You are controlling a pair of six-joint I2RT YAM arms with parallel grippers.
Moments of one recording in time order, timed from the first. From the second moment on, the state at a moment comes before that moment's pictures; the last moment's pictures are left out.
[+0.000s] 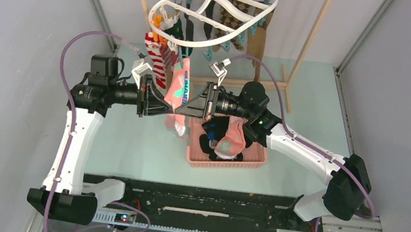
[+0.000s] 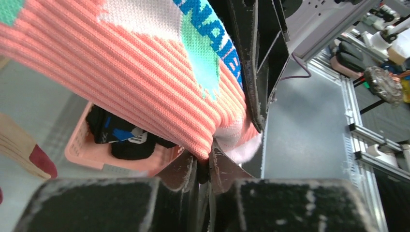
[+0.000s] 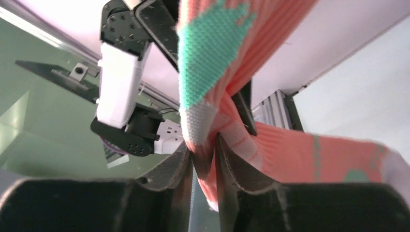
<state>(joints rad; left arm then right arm) -0.05 1.11 1.35 -0.98 1.30 0.33 0.85 1.48 1.18 0.52 -0.72 1.04</state>
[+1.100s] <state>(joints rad) -0.10 0.96 1.24 -0.74 1.05 0.07 0.96 1.67 1.78 -0.12 0.15 0.56</state>
